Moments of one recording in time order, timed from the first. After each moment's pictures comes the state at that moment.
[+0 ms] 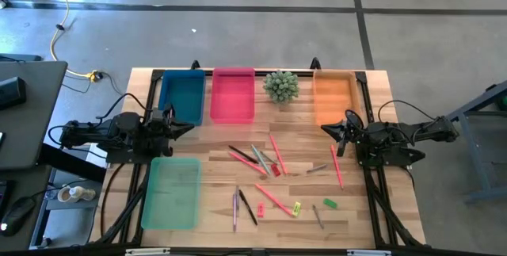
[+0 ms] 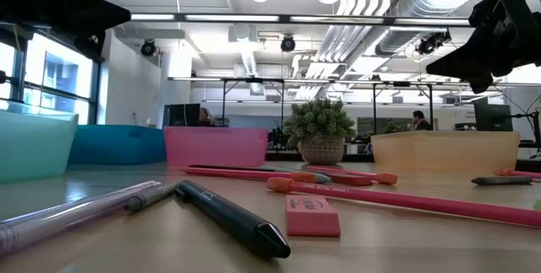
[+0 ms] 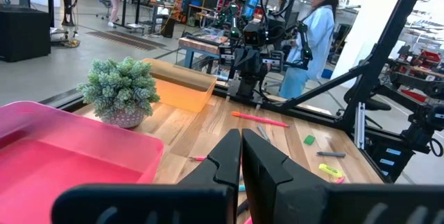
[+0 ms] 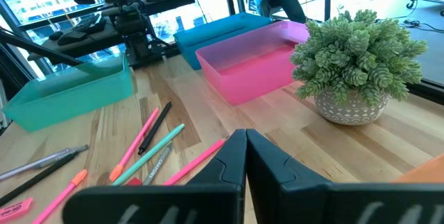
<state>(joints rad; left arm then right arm) 0.04 0.00 0.18 -0.19 -0.21 -0.23 0.19 0.04 0.10 -0.26 0.50 0.31</state>
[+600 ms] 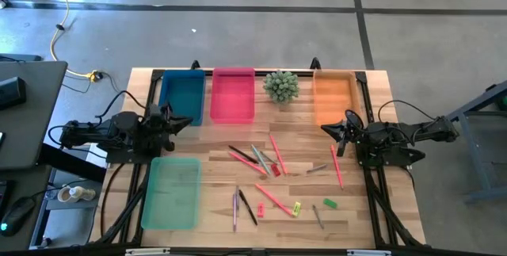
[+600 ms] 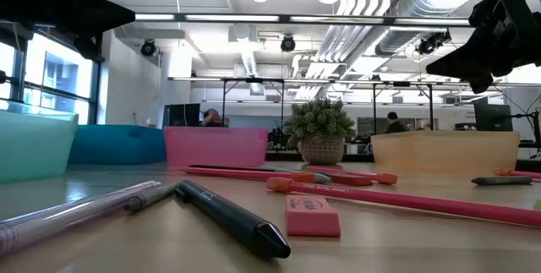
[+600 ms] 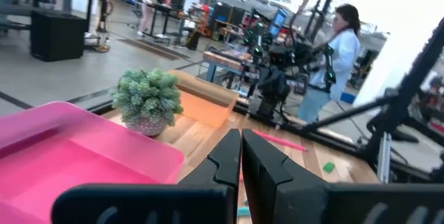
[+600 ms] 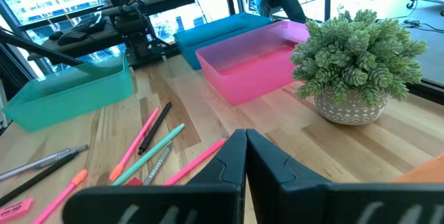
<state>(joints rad) 0.04 0.00 0.18 -0.15 -0.35 -0.29 0.19 0.04 0.10 -0.26 0.50 0.31</state>
